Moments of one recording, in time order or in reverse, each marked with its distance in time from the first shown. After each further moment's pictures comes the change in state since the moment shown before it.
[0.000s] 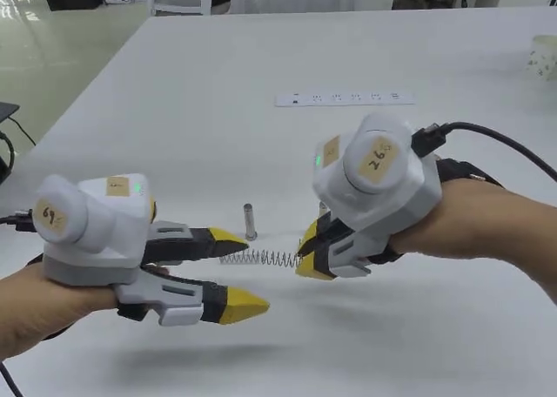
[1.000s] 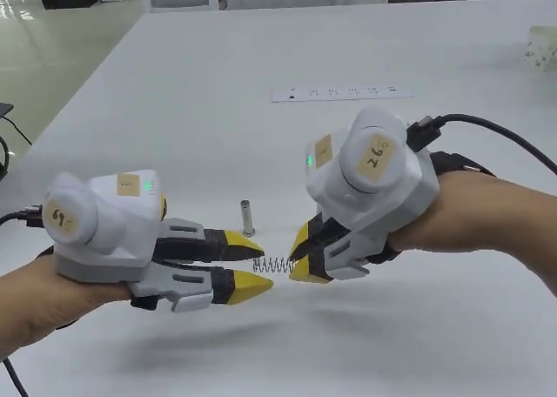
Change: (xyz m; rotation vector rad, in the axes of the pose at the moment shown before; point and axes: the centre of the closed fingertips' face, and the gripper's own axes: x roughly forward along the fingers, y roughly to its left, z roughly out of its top) left arm 0.010 -0.005 0.003 0.102 0.009 -0.032; right arm -0.001 0.014 0.005 -0.053 -0.016 0.056
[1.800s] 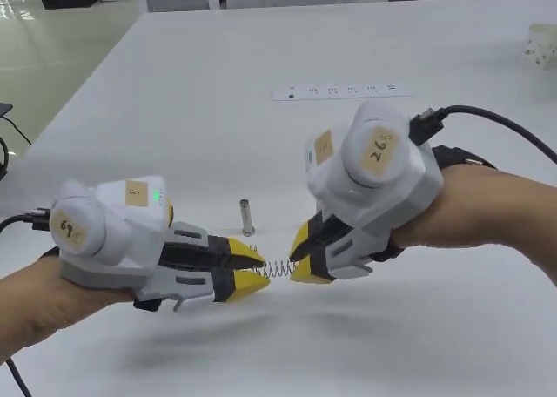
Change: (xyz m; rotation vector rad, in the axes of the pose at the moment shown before) left arm 0.003 -0.002 -0.005 0.088 0.043 0.000; right arm -0.006 0.003 0.002 -0.012 -0.001 0.023
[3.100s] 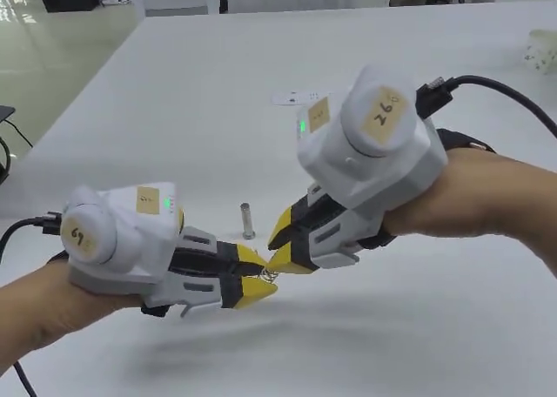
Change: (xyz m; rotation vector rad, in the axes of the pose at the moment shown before) left arm 0.005 -0.005 0.004 0.030 0.000 -0.020; right arm -0.013 0.003 0.036 0.019 -0.083 0.000
